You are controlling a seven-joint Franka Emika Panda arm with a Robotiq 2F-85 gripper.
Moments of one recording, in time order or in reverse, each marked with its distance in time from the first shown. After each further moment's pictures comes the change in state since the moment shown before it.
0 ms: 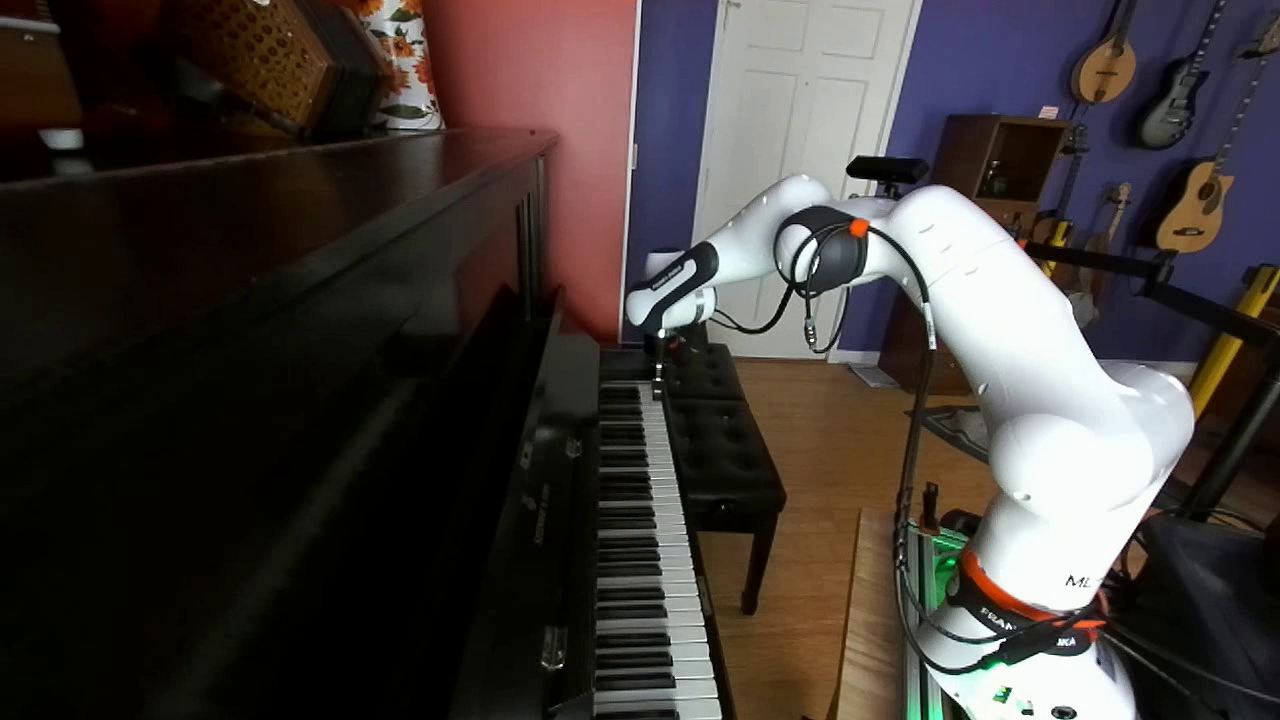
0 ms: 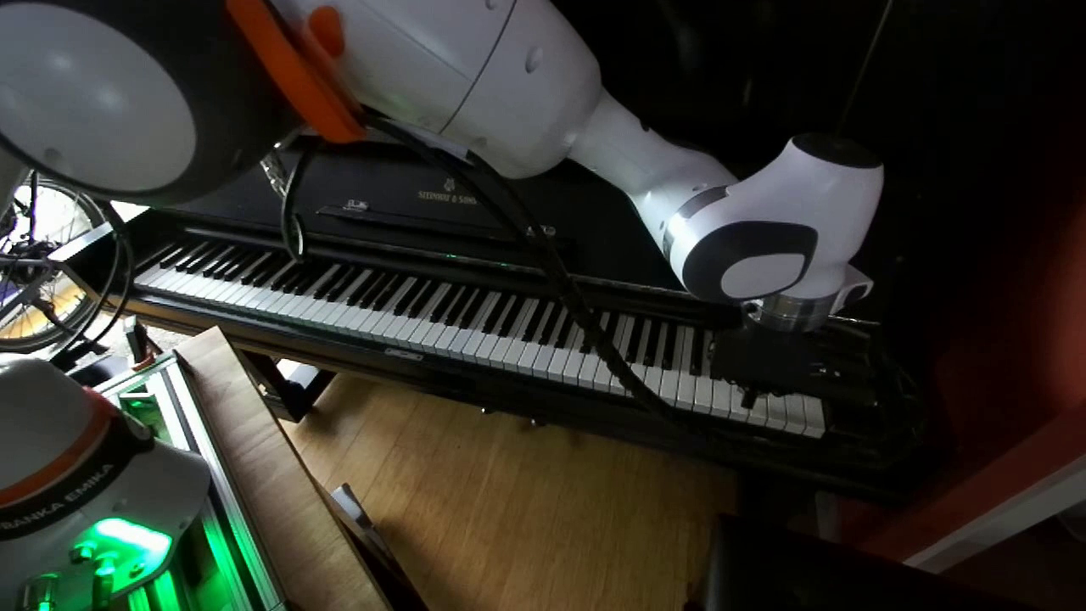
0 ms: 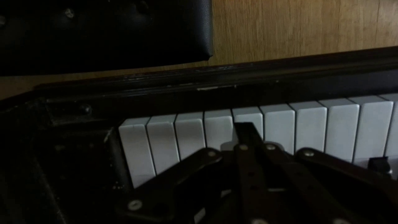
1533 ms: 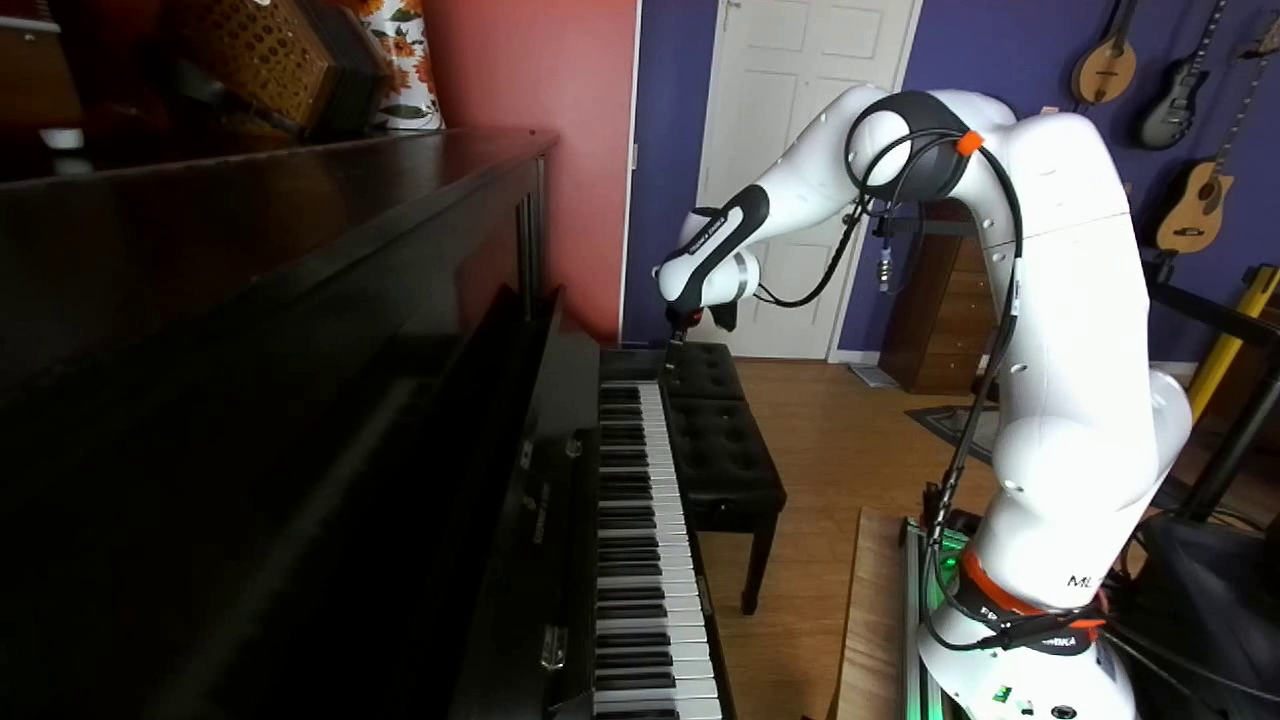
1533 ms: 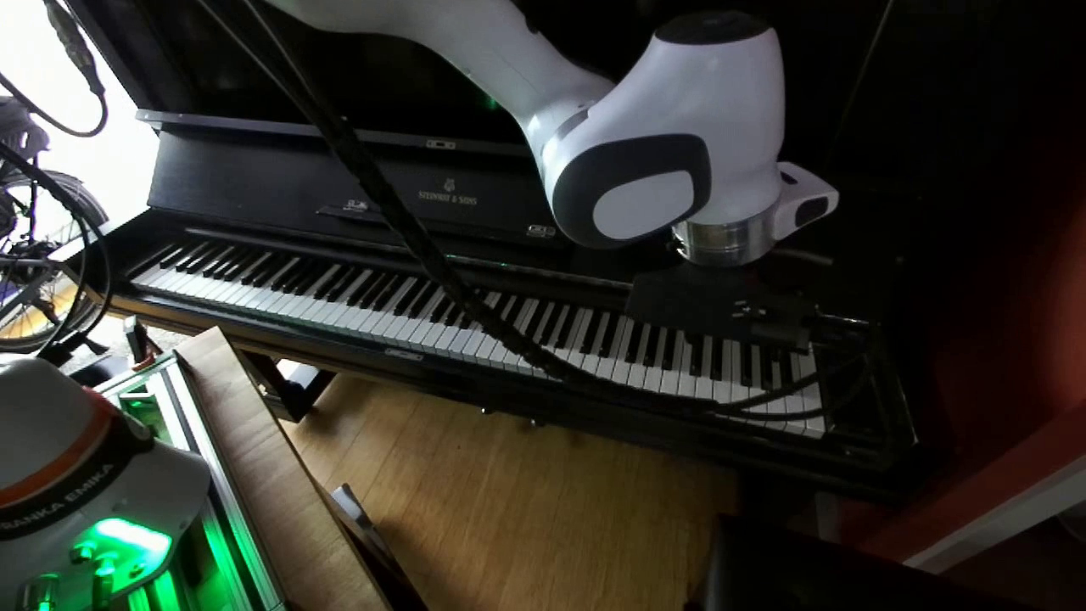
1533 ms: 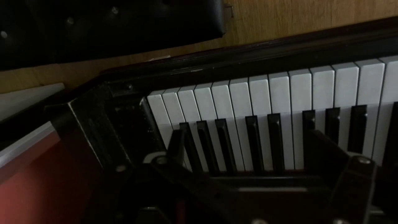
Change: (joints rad) arm 0.033 -0.457 -0.014 -0.583 0.002 0.364 0.097
